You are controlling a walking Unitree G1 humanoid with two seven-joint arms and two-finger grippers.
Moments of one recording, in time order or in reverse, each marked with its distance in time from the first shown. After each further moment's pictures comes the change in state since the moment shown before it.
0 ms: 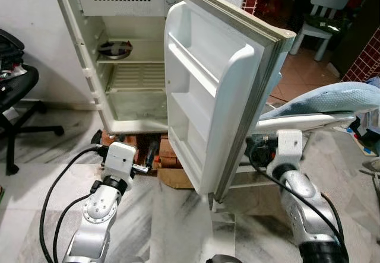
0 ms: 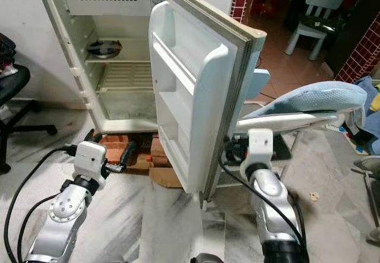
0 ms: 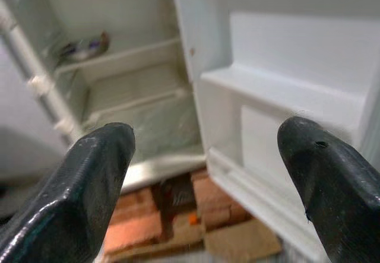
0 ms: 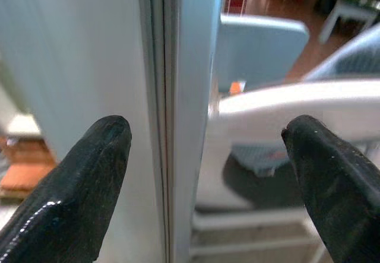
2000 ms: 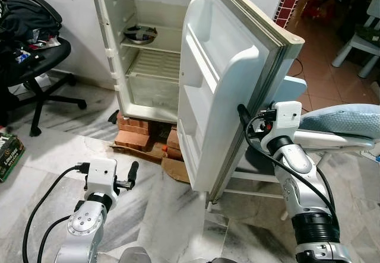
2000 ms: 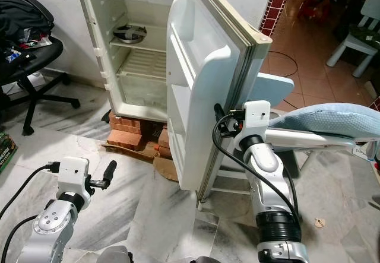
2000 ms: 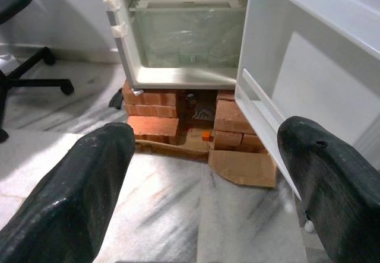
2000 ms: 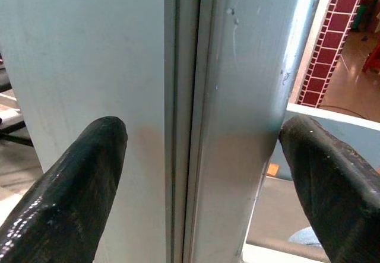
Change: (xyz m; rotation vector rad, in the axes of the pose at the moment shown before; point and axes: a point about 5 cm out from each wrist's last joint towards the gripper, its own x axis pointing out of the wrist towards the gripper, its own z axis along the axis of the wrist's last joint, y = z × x) left arm -0.023 0.012 -0.030 -0.137 0.227 0.095; right arm 0.021 0.013 0.040 0.002 -0.208 0.166
